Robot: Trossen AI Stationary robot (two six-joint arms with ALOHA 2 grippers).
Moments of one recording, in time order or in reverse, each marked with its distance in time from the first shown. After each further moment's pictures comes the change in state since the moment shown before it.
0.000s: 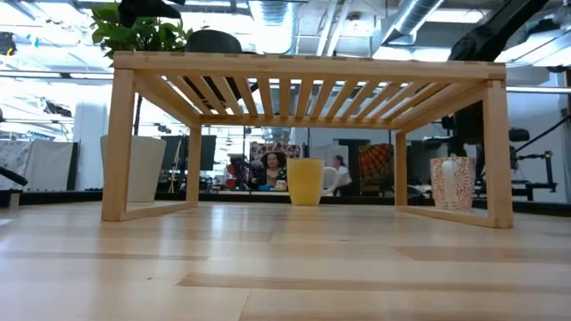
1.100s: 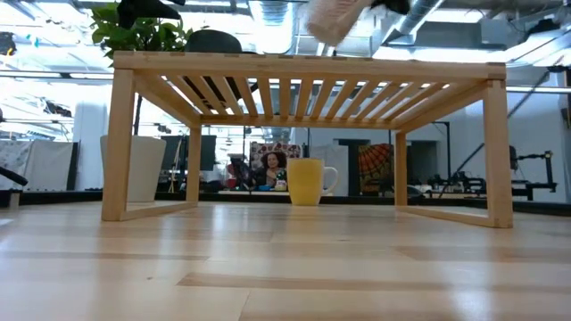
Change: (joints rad) left arm 0.000 0.000 0.000 -0.003 -0.010 -0.038; right arm 0.799 0.103 0.983 -0.283 -0.180 -0.441
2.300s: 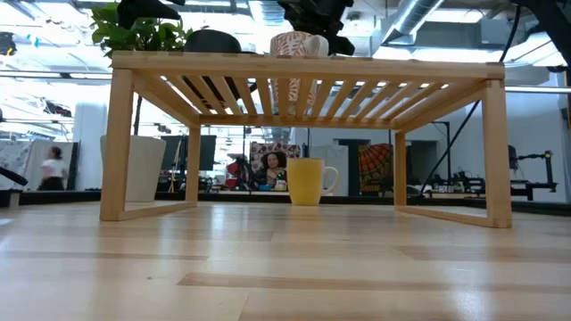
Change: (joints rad) left arm 0.000 0.000 0.000 -0.003 0.000 0.000; right arm 0.008 0.475 0.321 -0.117 -0.010 -0.076
